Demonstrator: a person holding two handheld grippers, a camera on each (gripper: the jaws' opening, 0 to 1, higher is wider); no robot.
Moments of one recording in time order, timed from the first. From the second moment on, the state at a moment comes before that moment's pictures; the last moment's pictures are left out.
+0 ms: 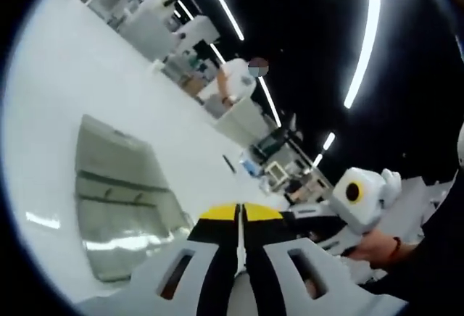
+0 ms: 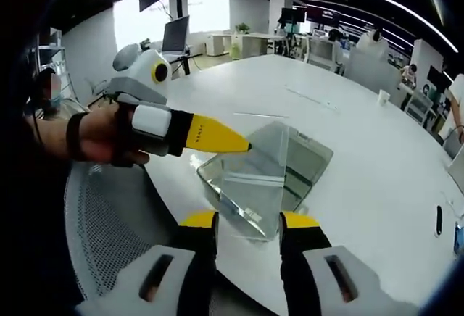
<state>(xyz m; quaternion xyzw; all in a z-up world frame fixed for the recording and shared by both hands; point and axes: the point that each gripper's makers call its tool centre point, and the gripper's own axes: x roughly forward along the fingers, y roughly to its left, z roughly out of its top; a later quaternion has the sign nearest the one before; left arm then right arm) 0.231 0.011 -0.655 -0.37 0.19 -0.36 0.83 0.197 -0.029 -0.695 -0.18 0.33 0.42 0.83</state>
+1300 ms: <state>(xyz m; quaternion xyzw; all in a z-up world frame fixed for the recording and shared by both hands) 0.213 0.011 -0.633 -0.42 0.16 -0.42 0.79 0.192 -0.007 -0.643 0.10 0.28 0.47 0.83</state>
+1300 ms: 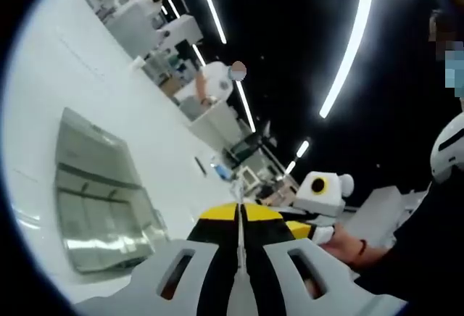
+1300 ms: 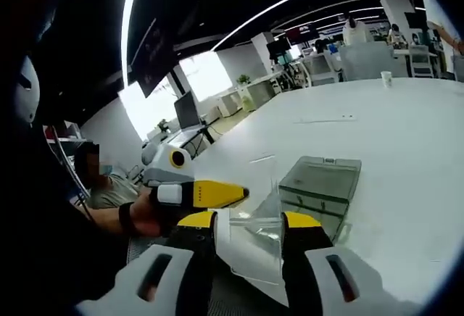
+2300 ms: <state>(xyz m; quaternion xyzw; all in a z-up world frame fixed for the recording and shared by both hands) 0.224 0.032 -0.627 -0.43 0.11 -0.38 0.81 0.193 0.000 -0.621 0.30 0.29 0.48 0.78</state>
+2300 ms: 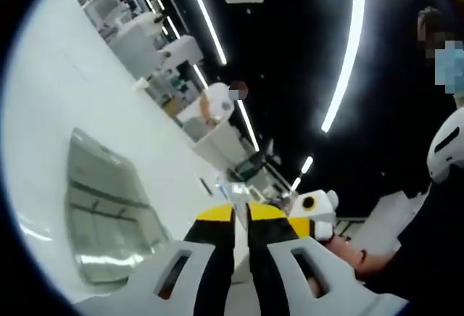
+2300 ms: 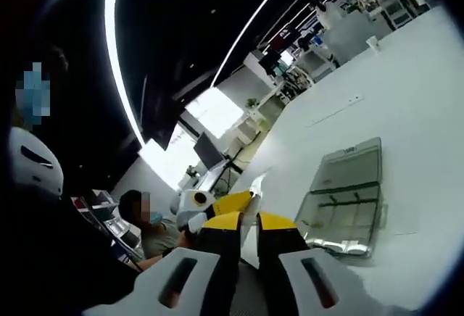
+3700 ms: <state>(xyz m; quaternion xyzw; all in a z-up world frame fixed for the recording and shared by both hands) 0.224 0.058 -0.580 -0.57 0.00 -0.39 0.72 0.202 0.022 -0.593 0.41 0.24 0.48 0.74</state>
